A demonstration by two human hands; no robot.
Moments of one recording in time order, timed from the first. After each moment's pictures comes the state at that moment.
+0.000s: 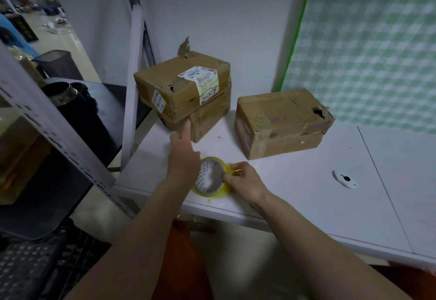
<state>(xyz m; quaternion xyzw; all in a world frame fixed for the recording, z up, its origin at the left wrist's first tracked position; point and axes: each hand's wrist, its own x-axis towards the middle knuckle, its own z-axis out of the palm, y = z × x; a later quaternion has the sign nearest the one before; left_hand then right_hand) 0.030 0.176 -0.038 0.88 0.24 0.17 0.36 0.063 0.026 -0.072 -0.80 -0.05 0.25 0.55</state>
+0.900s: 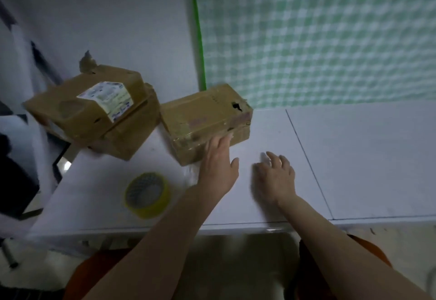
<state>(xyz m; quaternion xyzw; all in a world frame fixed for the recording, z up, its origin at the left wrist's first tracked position) 0.098 -0.030 -0.041 0.95 0.00 0.12 0.30 0.119 -0.180 -0.105 -0.99 -0.07 -0.02 0.11</state>
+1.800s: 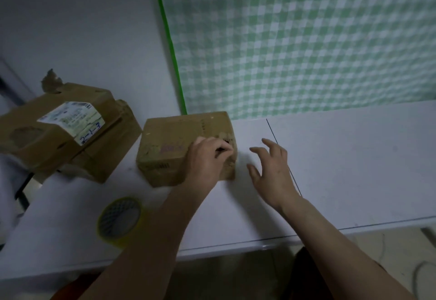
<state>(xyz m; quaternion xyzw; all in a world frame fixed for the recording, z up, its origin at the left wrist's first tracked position) 0.145 -0.041 -0.020 0.91 -0.04 0.15 0.38 0.132 -0.202 -0.047 -0.94 -0.10 -0.14 0.30</state>
